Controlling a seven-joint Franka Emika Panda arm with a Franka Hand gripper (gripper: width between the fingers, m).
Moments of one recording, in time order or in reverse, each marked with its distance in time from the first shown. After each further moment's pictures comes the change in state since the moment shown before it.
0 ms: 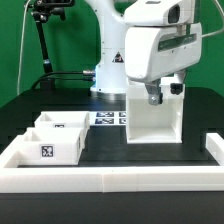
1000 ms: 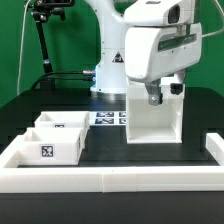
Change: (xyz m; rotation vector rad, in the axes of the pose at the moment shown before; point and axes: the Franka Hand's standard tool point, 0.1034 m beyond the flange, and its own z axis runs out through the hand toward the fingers) arm 0.000 0.000 0.000 0.000 0.000 0.000
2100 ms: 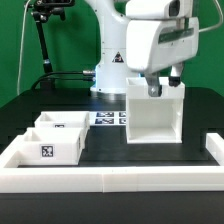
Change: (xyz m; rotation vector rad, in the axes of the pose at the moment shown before) arm -0.016 -0.030 -0.022 -0.008 -0.008 -0.032
